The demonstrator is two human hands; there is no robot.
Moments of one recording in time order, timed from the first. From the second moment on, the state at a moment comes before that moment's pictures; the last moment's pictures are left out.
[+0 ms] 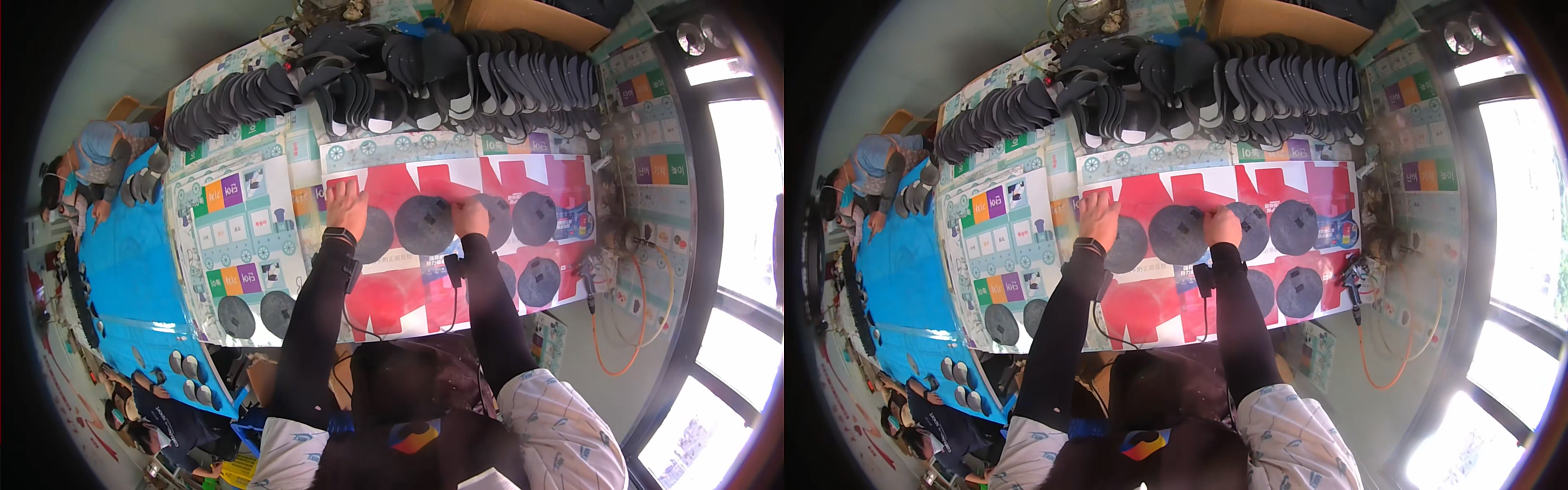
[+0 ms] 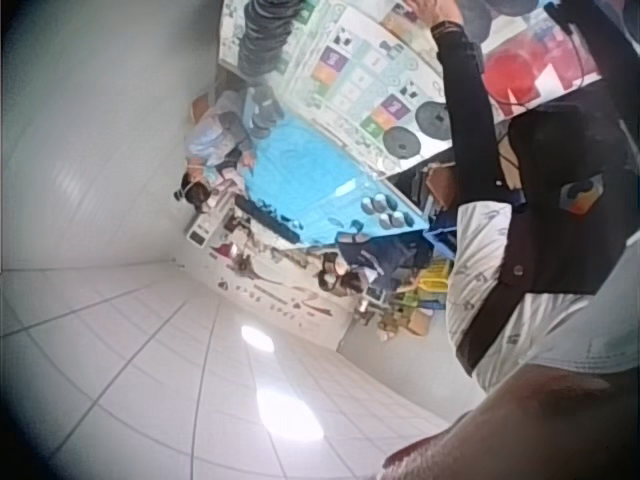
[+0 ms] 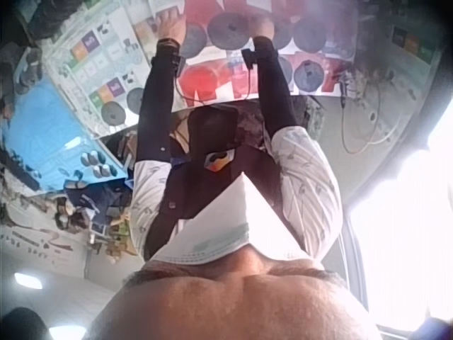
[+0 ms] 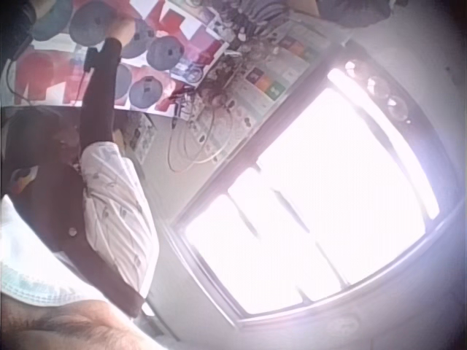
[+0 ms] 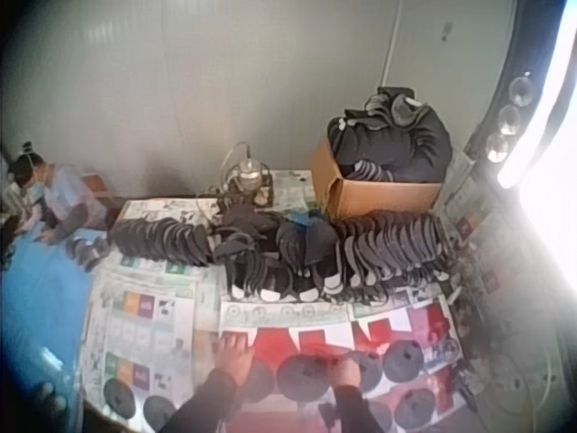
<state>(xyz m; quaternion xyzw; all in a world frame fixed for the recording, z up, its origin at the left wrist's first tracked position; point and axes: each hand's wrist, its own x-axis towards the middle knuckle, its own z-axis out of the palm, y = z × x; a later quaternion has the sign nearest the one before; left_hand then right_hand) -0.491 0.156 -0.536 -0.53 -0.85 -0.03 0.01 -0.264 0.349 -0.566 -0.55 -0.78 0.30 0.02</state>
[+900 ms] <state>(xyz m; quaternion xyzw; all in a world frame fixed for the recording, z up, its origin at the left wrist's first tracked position) -0.521 0.011 -0.378 -0.30 -0.80 -0.45 -0.27 -0.239 0.381 -0.518 -0.03 -0.92 0.40 -0.01</state>
